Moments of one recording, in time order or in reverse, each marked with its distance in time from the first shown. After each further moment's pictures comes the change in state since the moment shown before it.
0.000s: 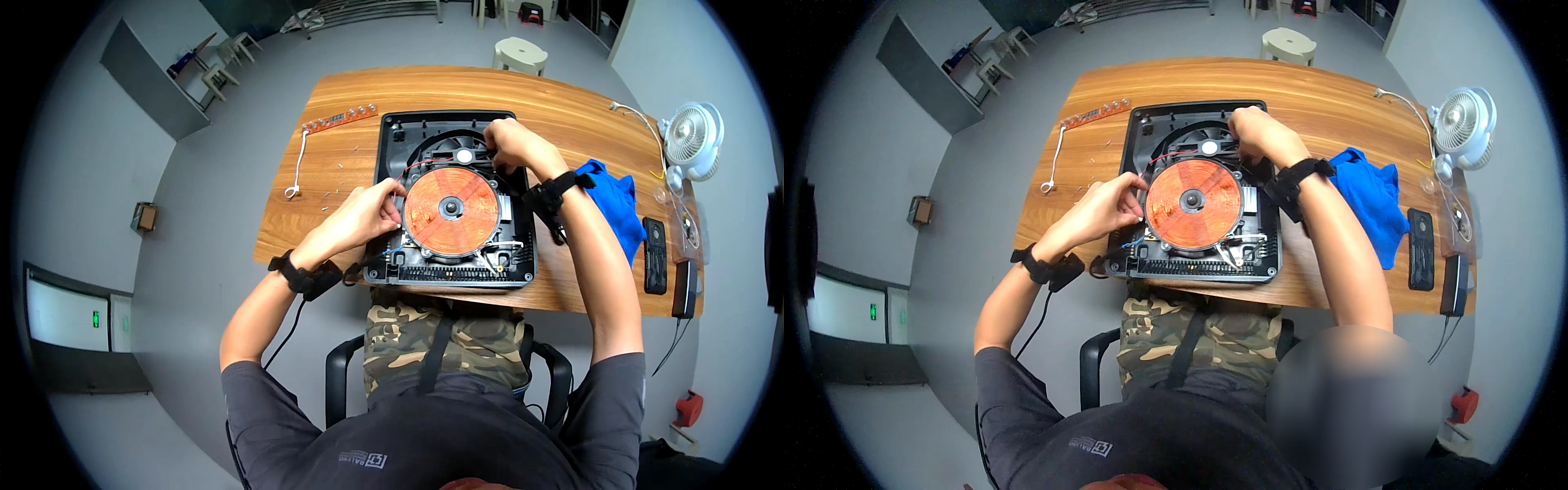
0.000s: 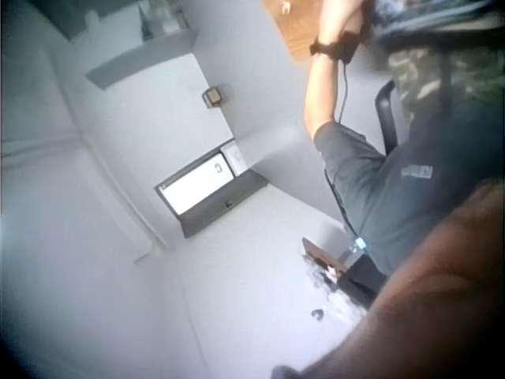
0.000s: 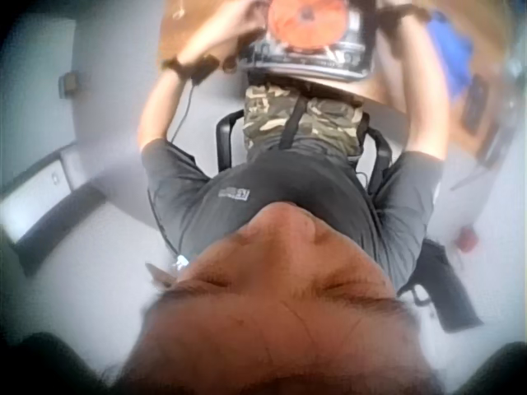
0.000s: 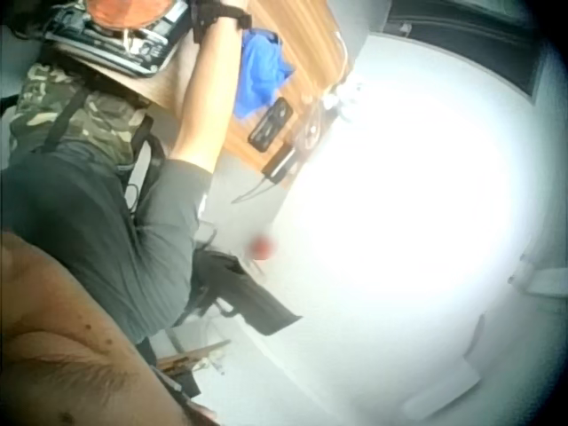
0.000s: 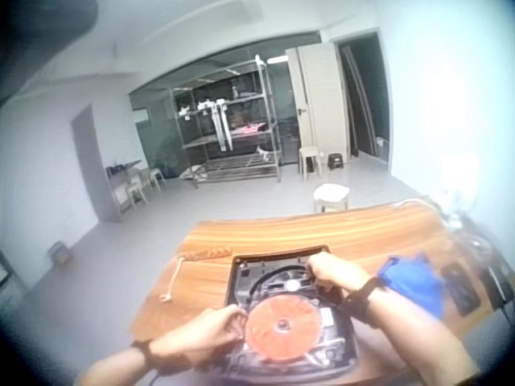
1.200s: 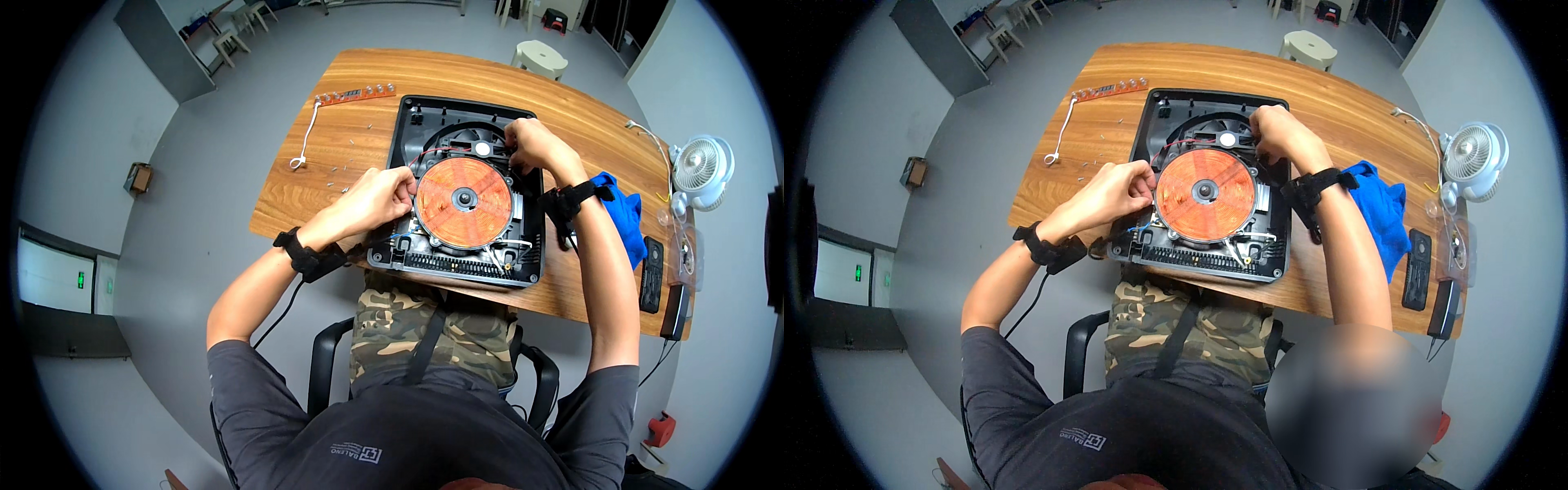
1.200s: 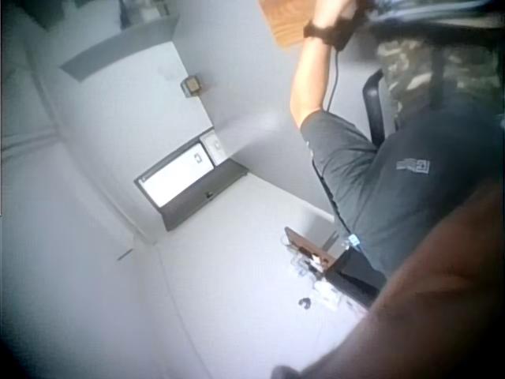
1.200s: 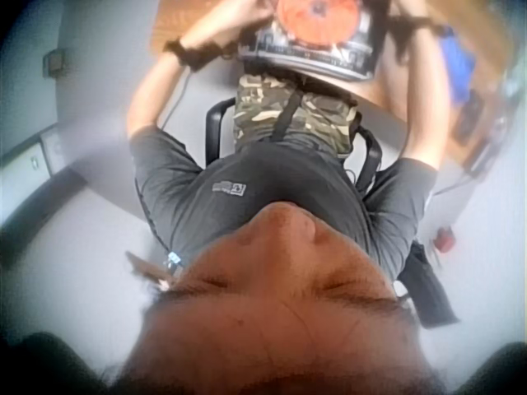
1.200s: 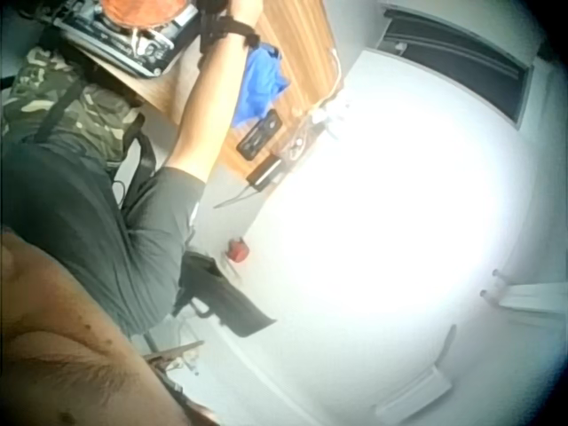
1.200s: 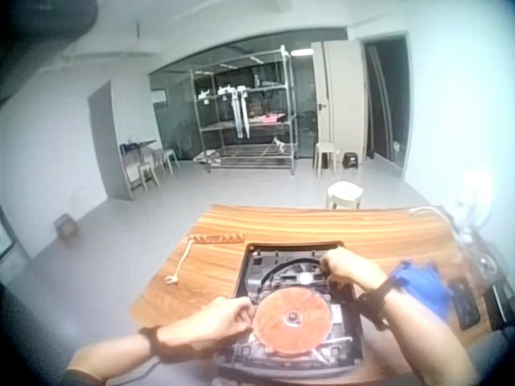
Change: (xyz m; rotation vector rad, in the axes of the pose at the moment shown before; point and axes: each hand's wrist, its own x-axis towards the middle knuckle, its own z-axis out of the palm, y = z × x) left_hand -0.002 -0.012 0.011 -0.006 0.082 -0.032; right_hand 0.000 -0.003 0.001 0.019 0.004 0.002
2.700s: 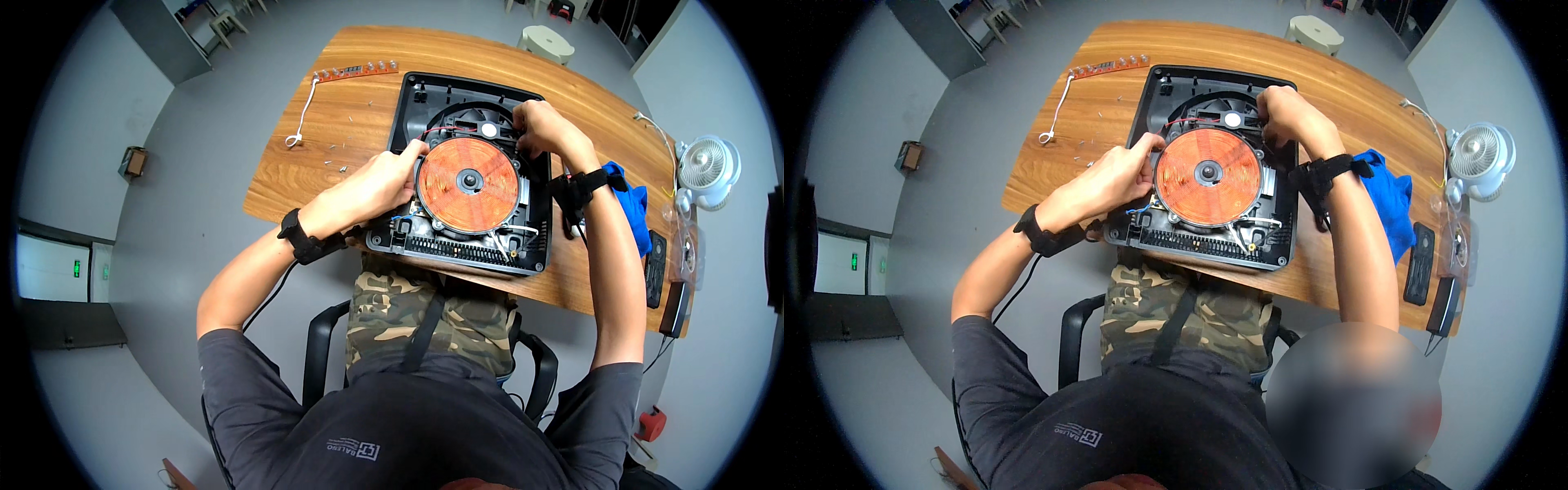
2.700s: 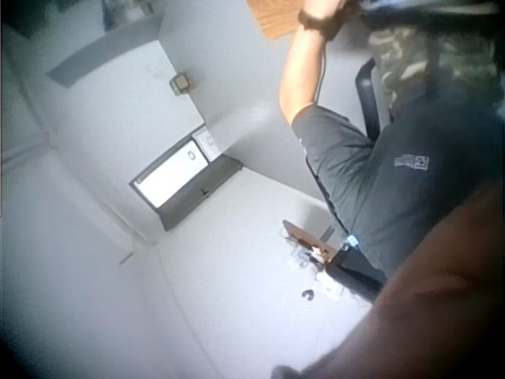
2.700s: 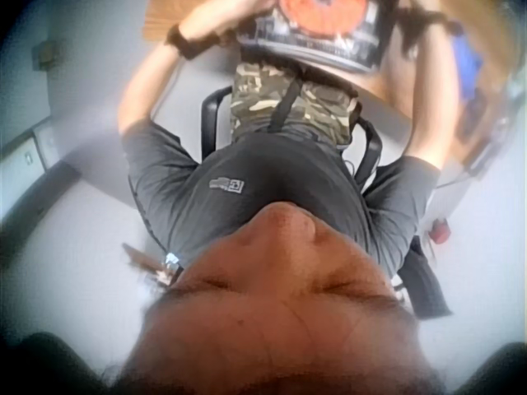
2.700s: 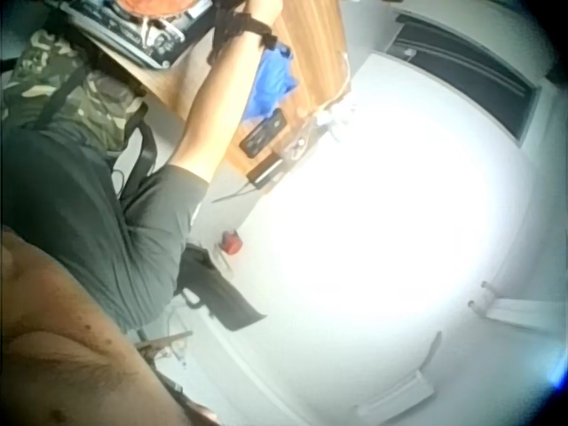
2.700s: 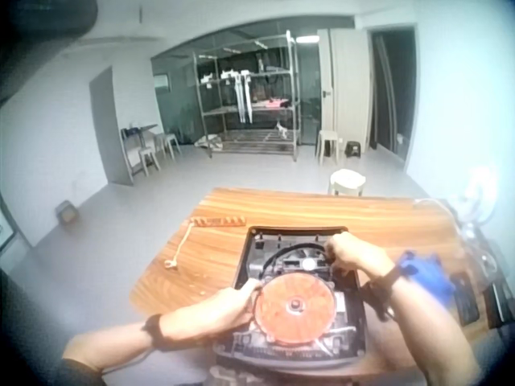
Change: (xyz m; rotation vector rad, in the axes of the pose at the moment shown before) left_hand -0.001 0.000 0.010 0.158 0.054 0.203; right_hand 0.004 0.003 0.000 -0.052 -0.007 -0.002
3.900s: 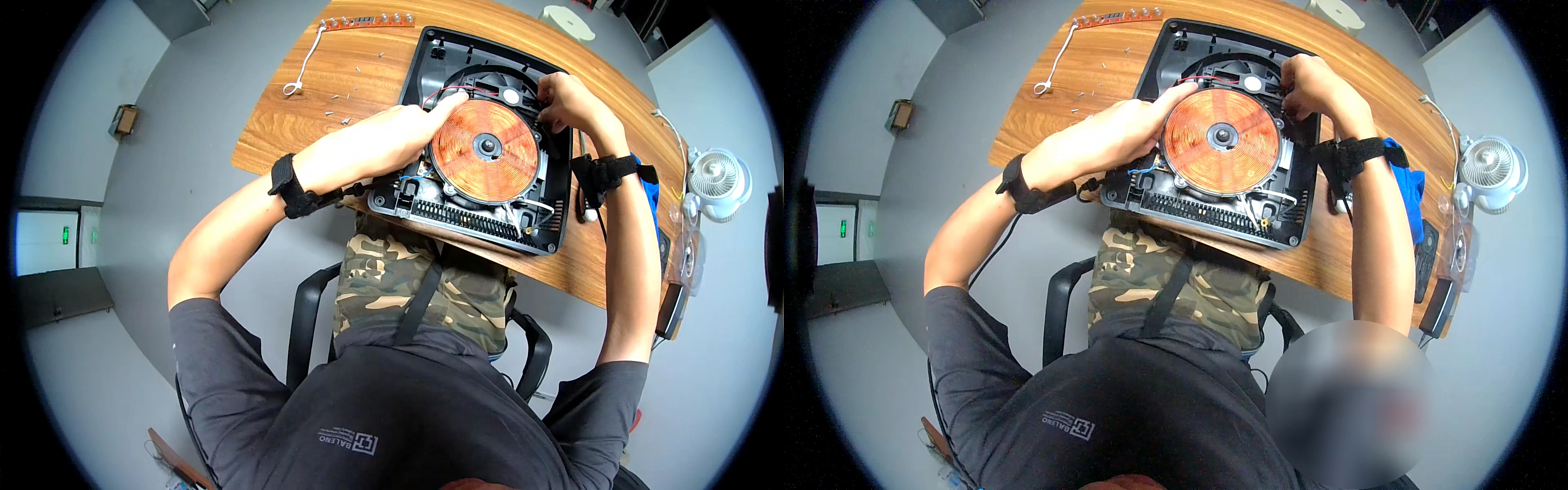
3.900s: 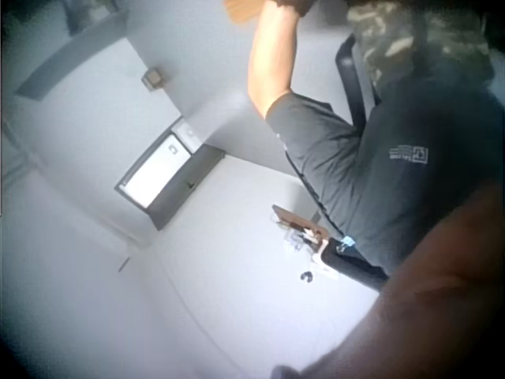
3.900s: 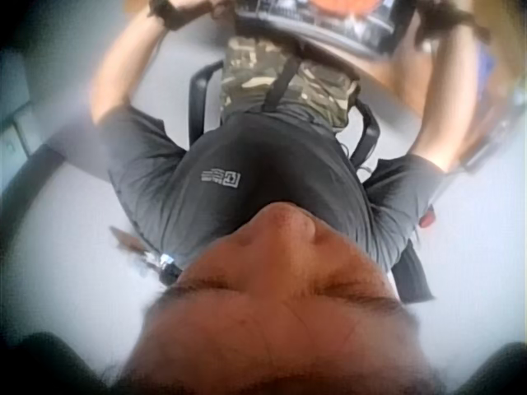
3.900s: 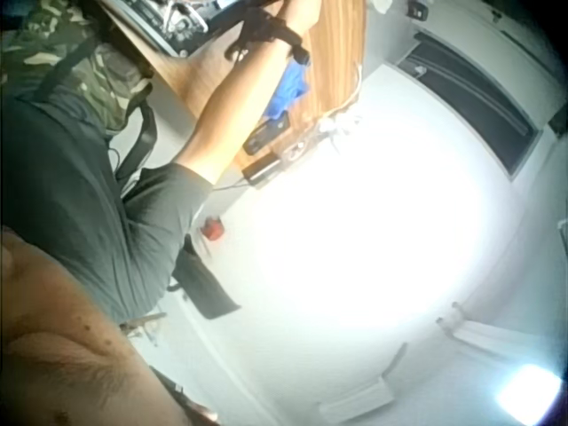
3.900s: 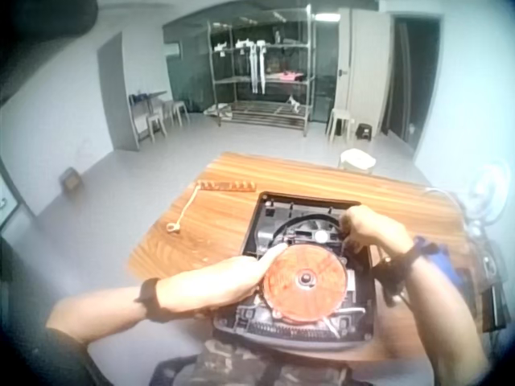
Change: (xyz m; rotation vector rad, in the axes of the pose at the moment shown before) left_hand 0.000 -0.002 -0.001 0.138 -0.045 0.068; right_hand 0.006 0.004 0.004 0.095 -0.014 -0.045
